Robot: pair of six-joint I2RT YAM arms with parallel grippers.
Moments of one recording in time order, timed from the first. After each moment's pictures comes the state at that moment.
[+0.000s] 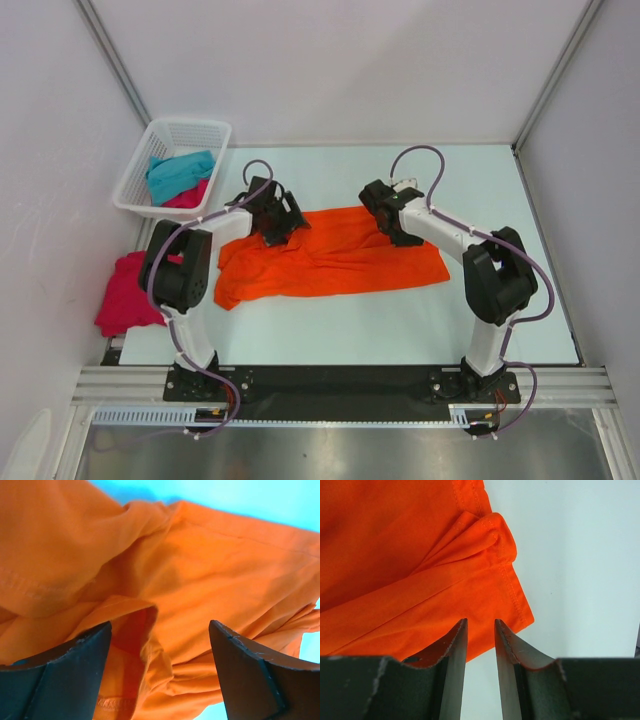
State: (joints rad) left arm -0.32 1.87 1.15 -0.22 0.17 -0.78; right arm 0.58 1.84 1.41 -0.93 0.67 0.57
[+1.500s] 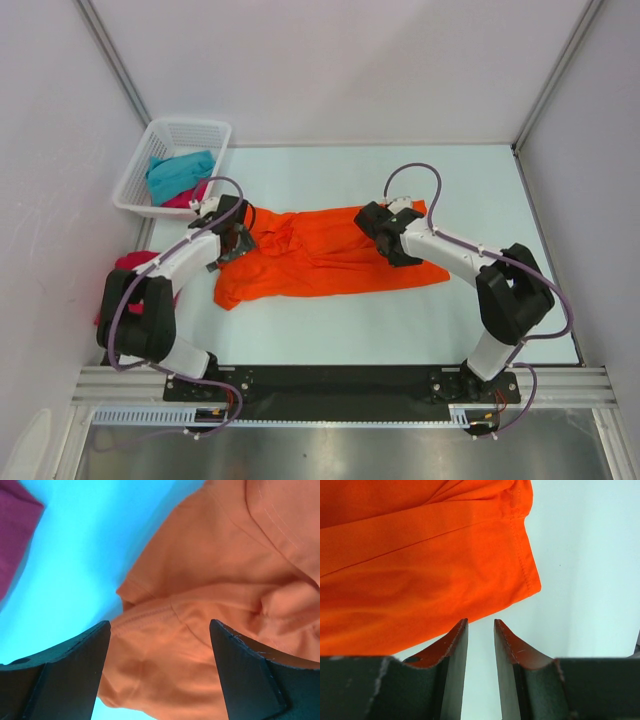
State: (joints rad) left arm -0.24 1.49 0.93 -0.57 -0.44 -0.73; right arm 0.68 1.70 1.24 -0.92 0.65 0.60
